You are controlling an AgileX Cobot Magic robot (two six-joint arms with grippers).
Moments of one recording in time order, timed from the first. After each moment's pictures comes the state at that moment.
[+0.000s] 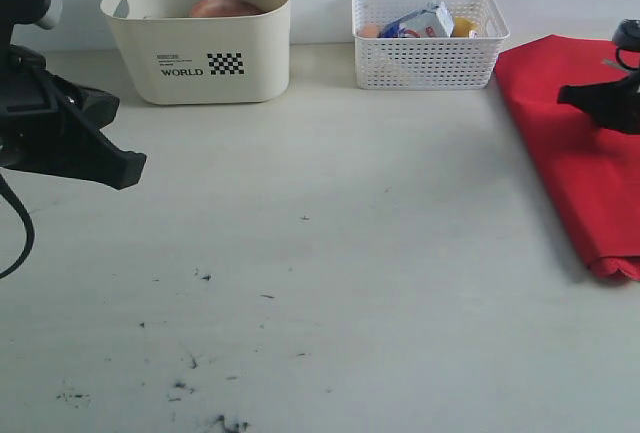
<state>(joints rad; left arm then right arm) -0.67 1.16 -0.64 1.04 0.32 -0.97 -0.19 2.19 -1.21 -0.15 -0.07 0.26</state>
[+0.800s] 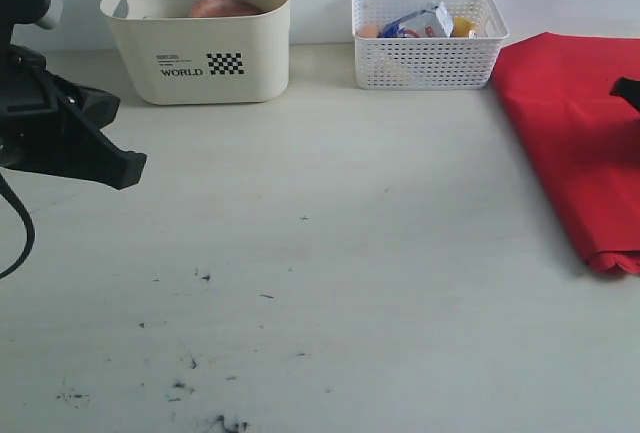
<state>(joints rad) -0.67 1.16 -0.64 1.04 0.32 -0.97 -0.31 2.20 -1.21 -0.11 -0.07 0.37</state>
